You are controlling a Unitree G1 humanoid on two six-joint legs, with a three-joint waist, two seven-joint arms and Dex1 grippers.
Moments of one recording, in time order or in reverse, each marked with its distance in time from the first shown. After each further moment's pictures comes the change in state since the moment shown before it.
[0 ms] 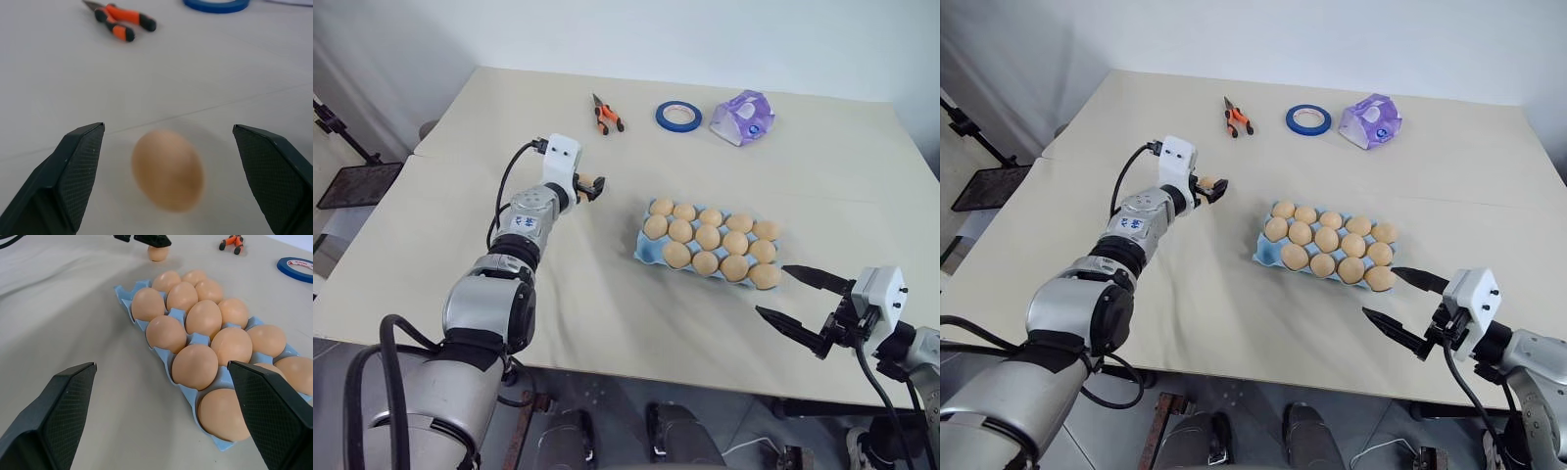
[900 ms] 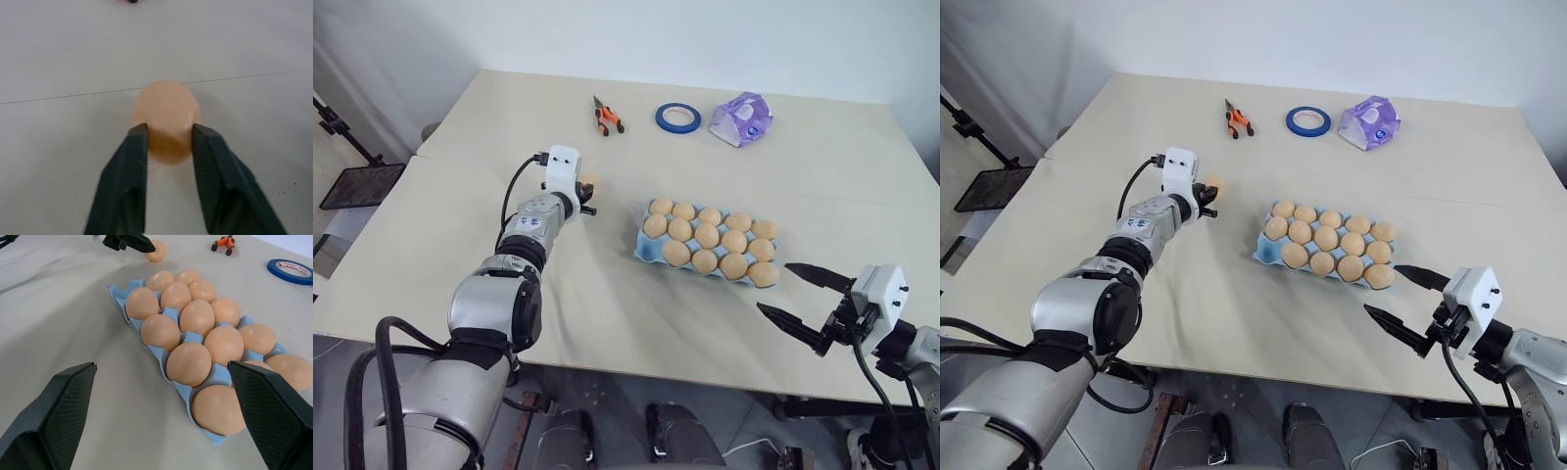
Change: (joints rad) left arm -0.003 -0.033 0.075 0.008 -0.002 0.085 0.027; right arm 0.002 0.000 -0.001 -0.002 -0.011 -0.001 -0.031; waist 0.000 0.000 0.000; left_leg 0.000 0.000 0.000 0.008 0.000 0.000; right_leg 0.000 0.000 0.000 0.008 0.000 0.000
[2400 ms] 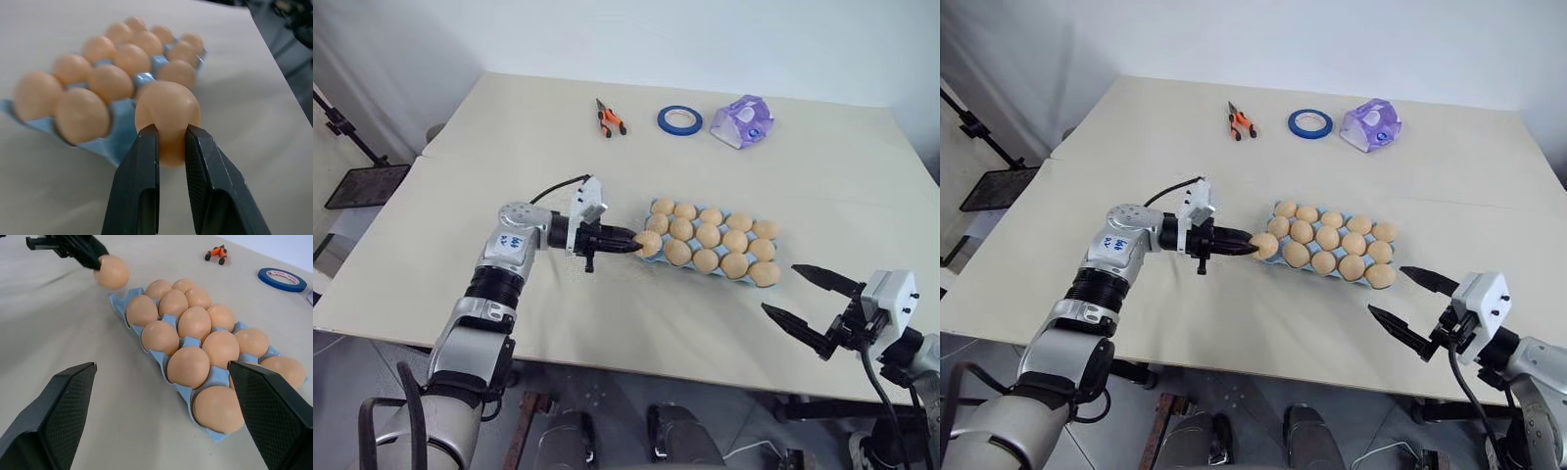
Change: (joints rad) left arm 0.299 0.119 -0.298 -0.626 -0.133 0.057 -1.118; right arm 0.049 0.043 -0.035 -0.024 0.012 -0.026 -0.001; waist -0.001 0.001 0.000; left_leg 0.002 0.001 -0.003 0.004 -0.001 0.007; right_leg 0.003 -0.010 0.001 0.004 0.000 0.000
